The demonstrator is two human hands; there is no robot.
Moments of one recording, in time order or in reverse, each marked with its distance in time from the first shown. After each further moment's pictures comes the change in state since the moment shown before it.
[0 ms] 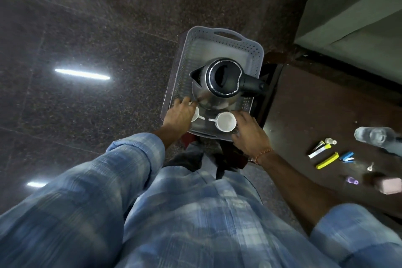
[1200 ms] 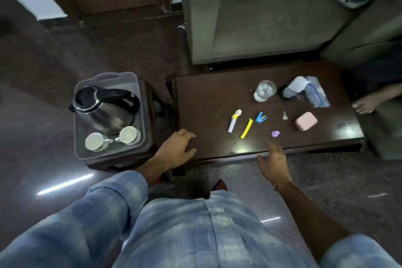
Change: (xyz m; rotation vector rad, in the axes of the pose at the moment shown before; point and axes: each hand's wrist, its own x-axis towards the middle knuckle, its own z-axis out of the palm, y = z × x) left_hand -0.087 0.318 0.047 -0.057 0.020 0.472; right_hand -0.320 0.291 0.030 0.502 0.636 0.571
